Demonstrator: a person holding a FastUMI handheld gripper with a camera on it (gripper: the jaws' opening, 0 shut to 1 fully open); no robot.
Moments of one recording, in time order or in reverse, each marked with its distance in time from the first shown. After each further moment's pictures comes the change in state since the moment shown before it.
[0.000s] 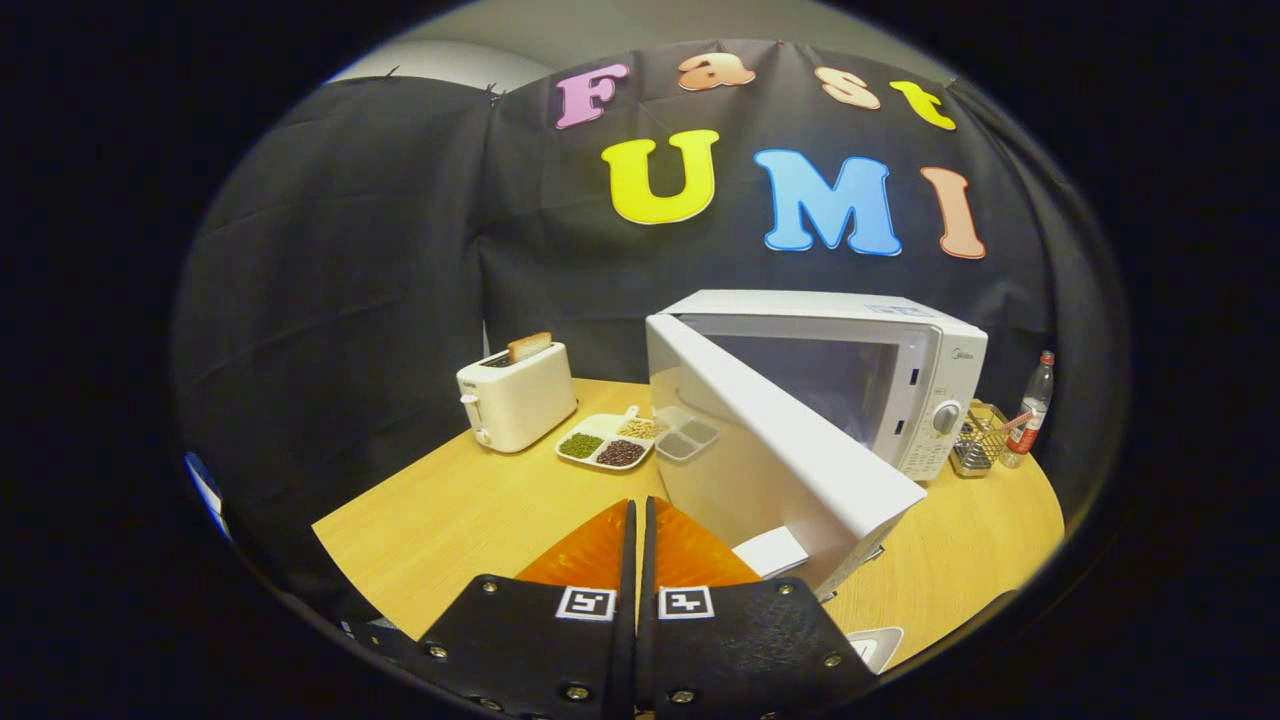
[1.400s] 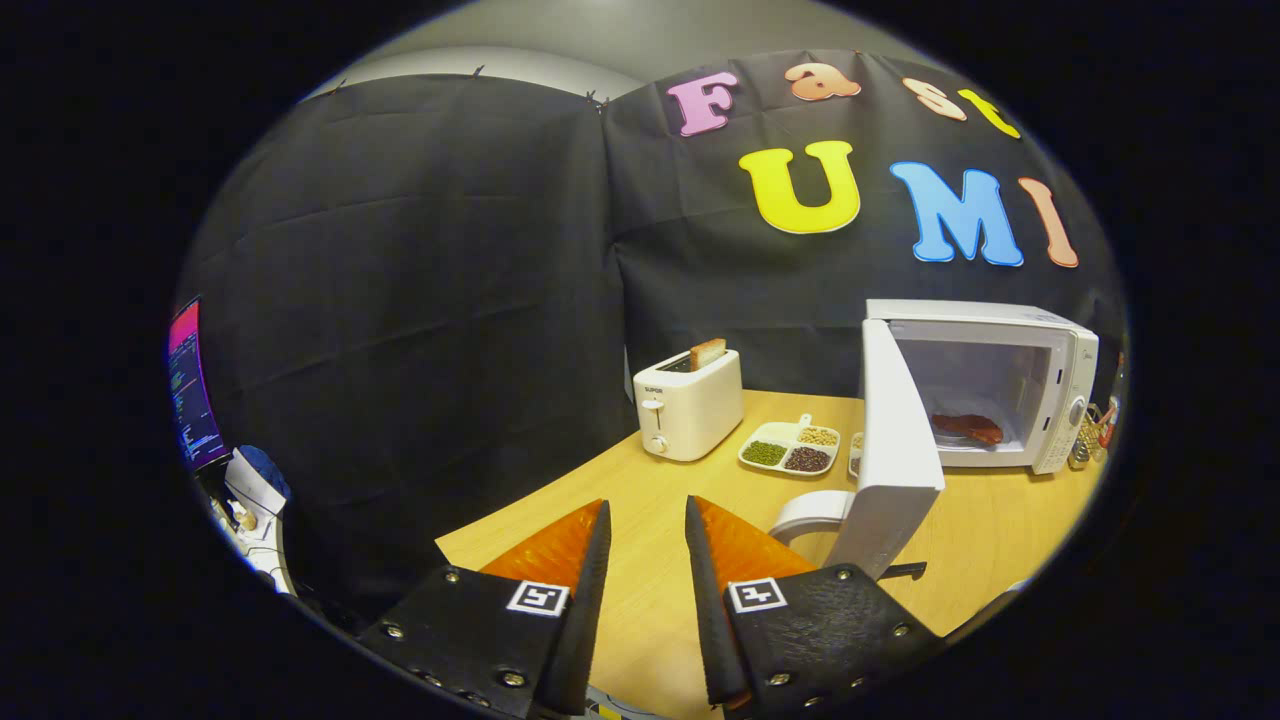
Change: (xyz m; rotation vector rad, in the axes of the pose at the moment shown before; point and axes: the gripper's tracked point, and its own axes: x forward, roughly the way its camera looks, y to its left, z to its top) arm -0.016 0.207 -0.016 -0.032 -0.029 0.313
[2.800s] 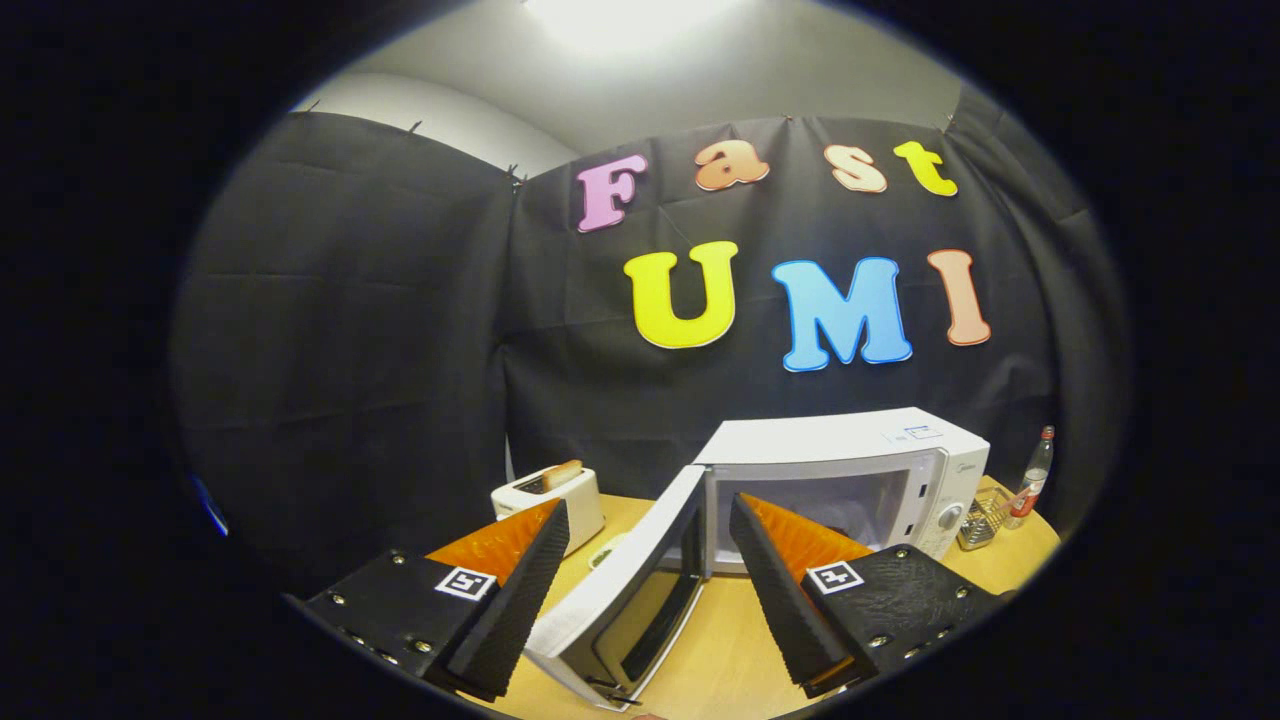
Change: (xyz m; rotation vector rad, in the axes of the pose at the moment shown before) arm -0.050 -0.119 0.126 -0.039 -0.299 -0.238
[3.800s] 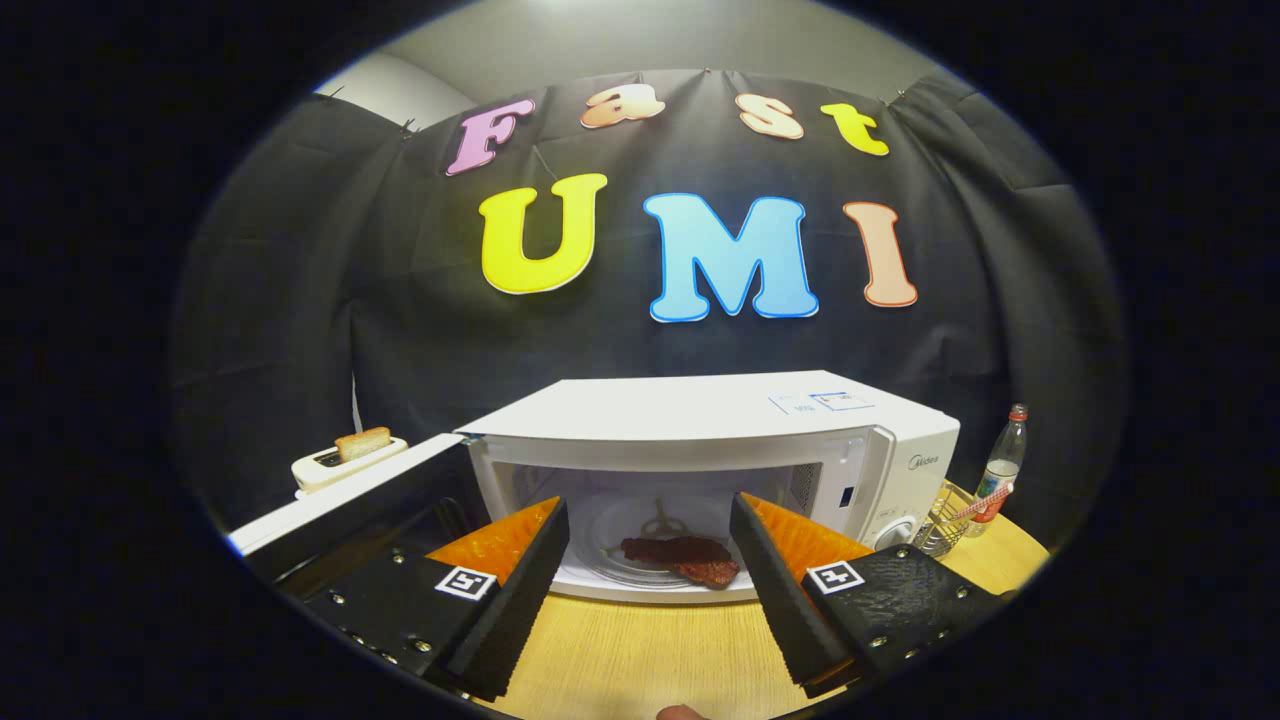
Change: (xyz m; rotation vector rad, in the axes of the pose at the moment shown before) arm 0.109 -0.207 -0.062 -0.006 0.080 -0.319
